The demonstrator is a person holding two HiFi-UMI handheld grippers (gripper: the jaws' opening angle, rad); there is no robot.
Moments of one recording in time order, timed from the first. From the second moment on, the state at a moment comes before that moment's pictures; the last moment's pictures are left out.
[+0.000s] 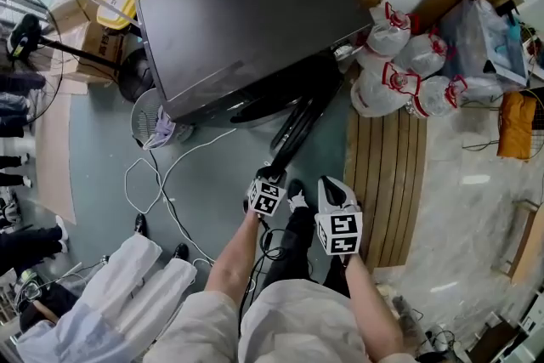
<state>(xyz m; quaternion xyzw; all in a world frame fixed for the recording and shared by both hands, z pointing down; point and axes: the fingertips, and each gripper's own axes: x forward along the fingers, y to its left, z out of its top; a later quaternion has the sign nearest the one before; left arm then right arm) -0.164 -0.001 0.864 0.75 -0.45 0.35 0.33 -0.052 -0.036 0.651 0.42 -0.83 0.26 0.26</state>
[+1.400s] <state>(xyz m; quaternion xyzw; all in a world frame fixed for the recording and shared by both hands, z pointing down) 0.097 0.026 0.865 0.76 -0.39 0.32 0.41 0.138 -0.017 0.643 0.52 -0.77 0.30 0.22</state>
